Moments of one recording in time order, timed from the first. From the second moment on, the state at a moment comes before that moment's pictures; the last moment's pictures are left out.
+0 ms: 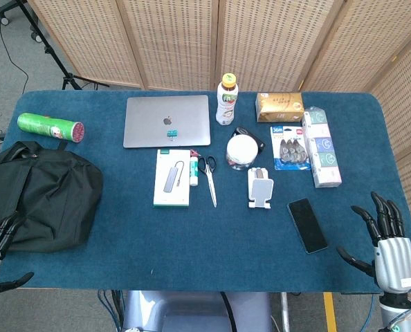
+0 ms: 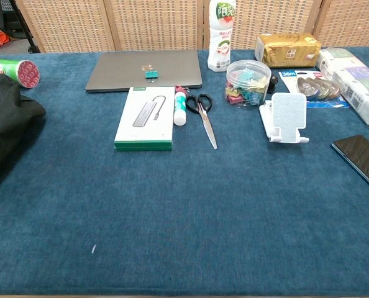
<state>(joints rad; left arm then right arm) 0.02 -0.96 0.10 -1.75 1.70 1.56 -0.10 0.02 -1.25 0.08 -1.66 -1.68 1.74 0.04</state>
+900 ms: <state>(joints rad) 0.00 -0.98 0.08 -1.78 1.65 1.51 -0.03 0.32 -1.27 0.03 -0.75 -1.79 1.39 0.11</state>
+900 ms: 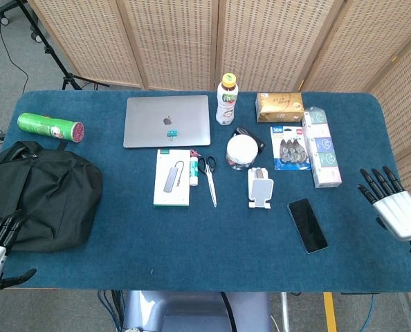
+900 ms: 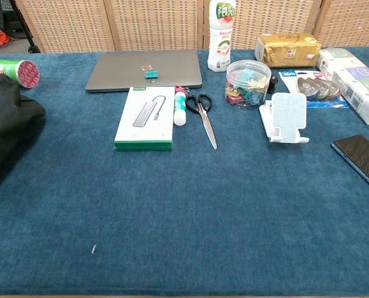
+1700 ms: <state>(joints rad) 0.00 -0.99 0.08 -1.78 1.63 1.50 -0.02 0.49 -1.30 -0.13 -0.95 -1.84 1.18 0.43</state>
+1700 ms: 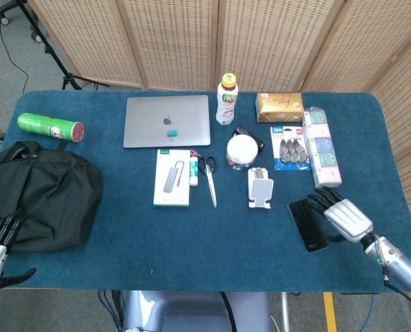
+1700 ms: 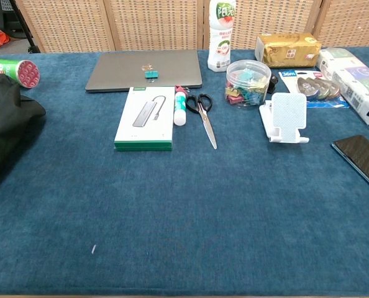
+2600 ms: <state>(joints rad) -0.01 -0.99 0.08 -1.78 1.62 1.50 -0.03 0.61 -1.29 -0.05 -1.22 -1.58 0.84 0.23</state>
